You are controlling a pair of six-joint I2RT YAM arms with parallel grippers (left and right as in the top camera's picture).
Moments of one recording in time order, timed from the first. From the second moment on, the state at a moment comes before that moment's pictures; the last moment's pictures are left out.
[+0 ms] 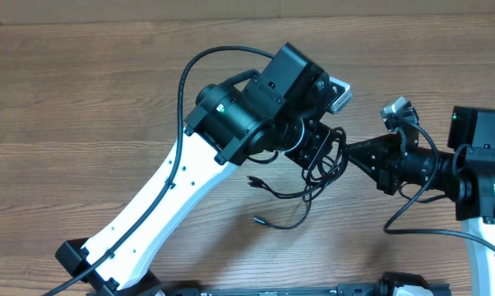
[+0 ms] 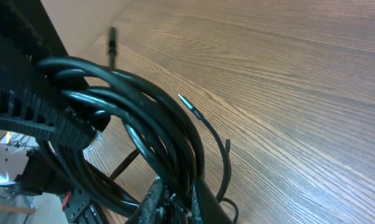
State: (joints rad) left arm -0.79 1.73 2.04 -1.27 0.43 -0.22; right arm -0.10 1.07 1.17 -1.08 -0.93 -0.40
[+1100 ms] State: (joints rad) left arm -0.73 1.75 2.03 -1.25 0.46 -0.36; right arm -0.07 1.05 1.18 -1.06 -0.58 0.28
